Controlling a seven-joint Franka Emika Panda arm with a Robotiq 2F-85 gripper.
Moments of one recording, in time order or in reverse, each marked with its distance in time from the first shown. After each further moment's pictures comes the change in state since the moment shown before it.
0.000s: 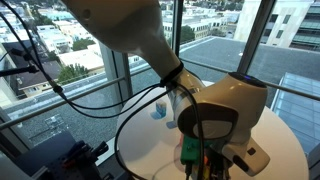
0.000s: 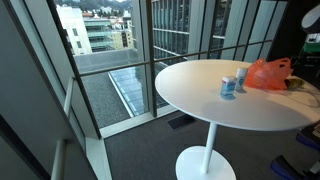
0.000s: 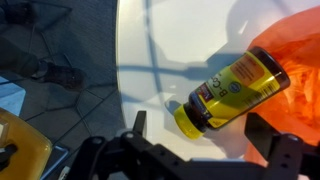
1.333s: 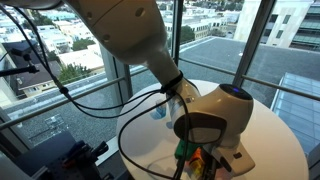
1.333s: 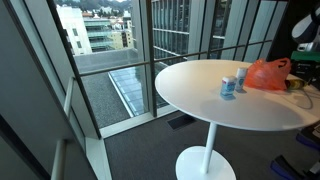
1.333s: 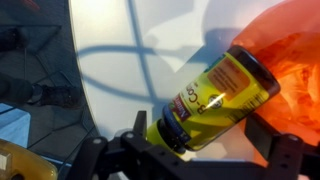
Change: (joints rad) arm 0.032 0.090 0.007 0.012 0.092 0.072 0.130
